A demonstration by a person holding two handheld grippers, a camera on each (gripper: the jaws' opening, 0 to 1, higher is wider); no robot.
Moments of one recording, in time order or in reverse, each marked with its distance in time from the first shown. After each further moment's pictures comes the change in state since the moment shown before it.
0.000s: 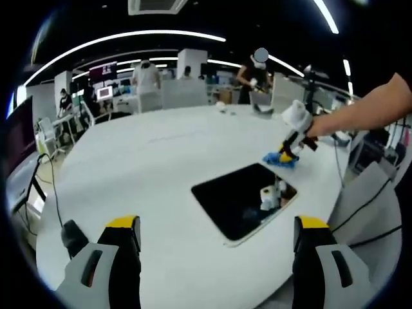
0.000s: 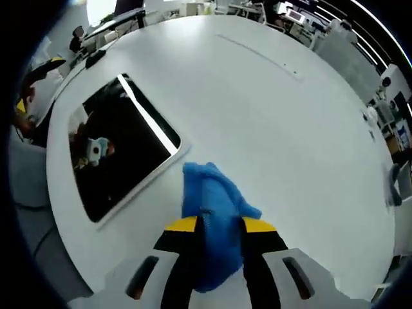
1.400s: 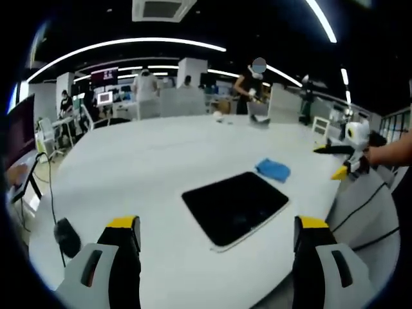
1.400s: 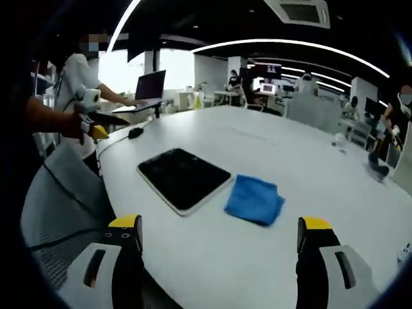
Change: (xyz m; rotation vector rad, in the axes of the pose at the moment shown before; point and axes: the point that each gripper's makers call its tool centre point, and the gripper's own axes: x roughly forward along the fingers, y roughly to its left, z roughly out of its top) left arm -0.002 -0.023 -0.003 -0.009 -0.060 -0.029; right arm -0.130 0.095 -0.064 0.193 -0.582 -0.059
